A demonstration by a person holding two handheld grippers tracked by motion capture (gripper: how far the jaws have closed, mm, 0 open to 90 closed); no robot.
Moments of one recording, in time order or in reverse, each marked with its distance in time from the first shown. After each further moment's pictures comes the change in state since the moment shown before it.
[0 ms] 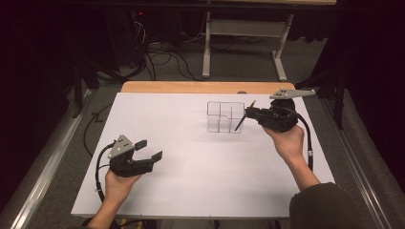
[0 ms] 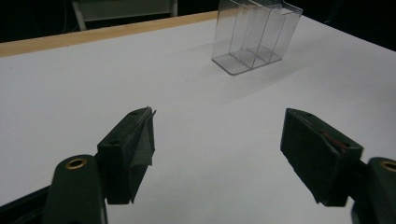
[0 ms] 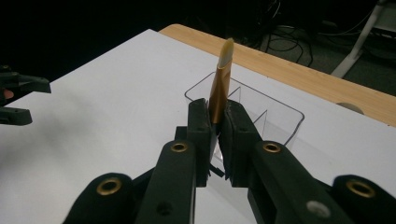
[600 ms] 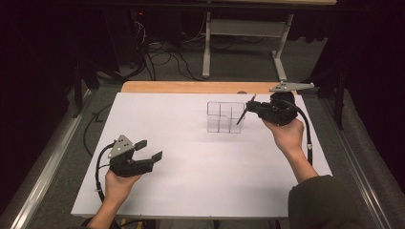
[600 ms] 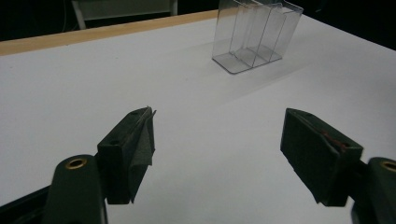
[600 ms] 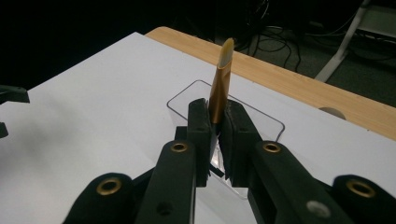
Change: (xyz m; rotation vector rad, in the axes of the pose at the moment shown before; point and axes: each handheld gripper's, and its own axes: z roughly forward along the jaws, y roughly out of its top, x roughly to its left) left arm 0.000 0.000 0.001 0.006 -0.002 -0.001; right arm -0.010 0.012 0.006 0.003 -0.042 0.002
